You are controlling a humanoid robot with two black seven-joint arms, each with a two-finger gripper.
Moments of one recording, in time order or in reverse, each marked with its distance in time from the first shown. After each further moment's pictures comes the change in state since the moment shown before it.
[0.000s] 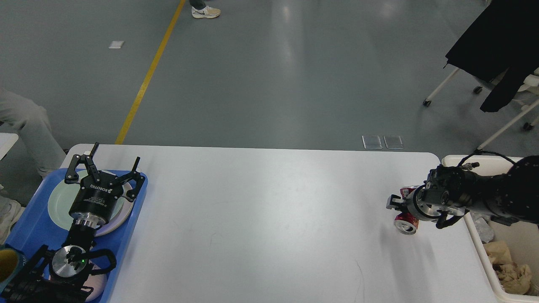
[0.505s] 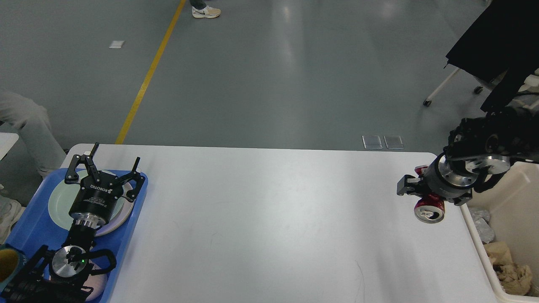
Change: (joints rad) left arm 0.000 0.000 0.000 0.000 0.000 0.000 0.001; right arm 0.533 -0.085 -0.168 0.517 0.008 0.130 -0.004
